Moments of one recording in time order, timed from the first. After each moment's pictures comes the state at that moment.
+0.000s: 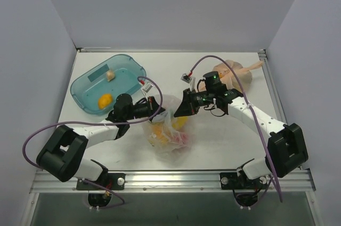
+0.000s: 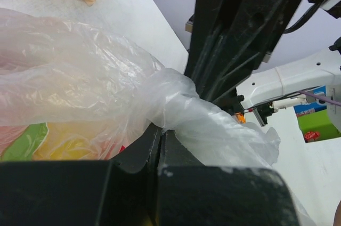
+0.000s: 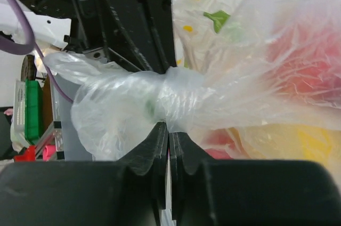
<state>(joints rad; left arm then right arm) -0.55 1.40 0.53 0.81 0.78 -0.90 0.50 1.43 0.99 -0.29 -0.93 0.20</state>
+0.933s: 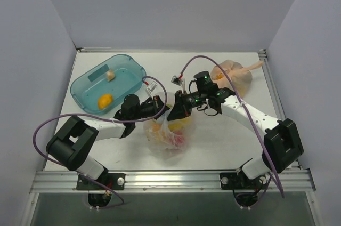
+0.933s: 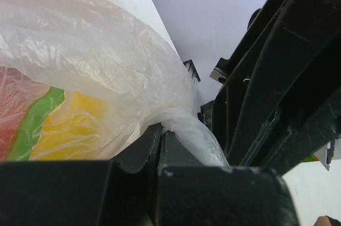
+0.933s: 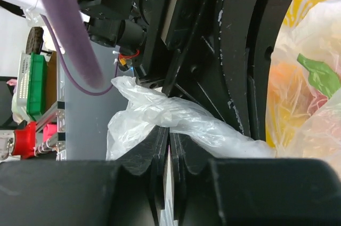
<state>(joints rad) -0.61 1.53 0.56 0.90 0.67 -1.04 0.60 1.48 1.05 -0.27 -0.97 0.17</state>
